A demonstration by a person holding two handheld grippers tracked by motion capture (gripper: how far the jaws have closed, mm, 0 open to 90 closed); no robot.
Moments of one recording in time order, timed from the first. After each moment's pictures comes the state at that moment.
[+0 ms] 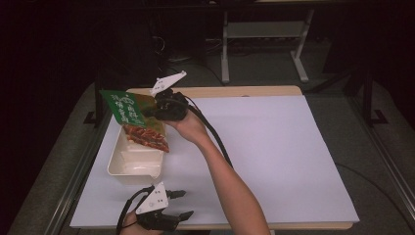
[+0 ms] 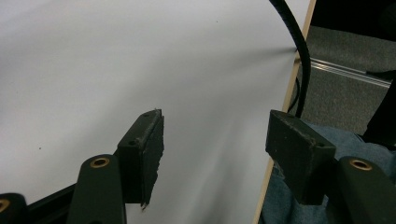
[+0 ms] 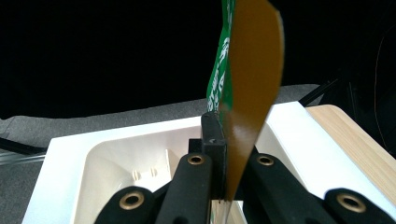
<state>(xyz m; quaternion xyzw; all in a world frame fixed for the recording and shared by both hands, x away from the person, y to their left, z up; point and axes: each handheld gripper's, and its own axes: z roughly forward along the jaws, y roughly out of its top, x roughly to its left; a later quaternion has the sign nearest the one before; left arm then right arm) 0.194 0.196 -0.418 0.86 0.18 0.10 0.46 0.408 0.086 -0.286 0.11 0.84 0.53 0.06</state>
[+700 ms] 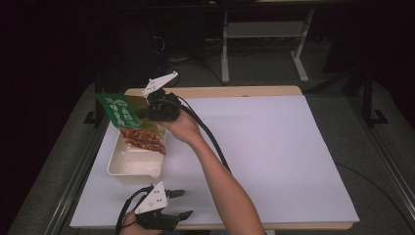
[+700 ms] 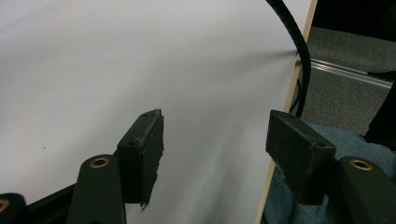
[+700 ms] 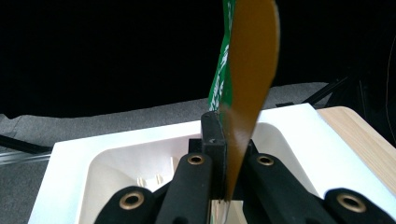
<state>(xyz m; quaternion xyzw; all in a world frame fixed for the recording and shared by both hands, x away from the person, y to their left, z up) 0.195 0.198 -0.418 0.86 0.18 0.10 0.46 0.409 0.104 -0.287 0.11 0.84 0.52 0.05</state>
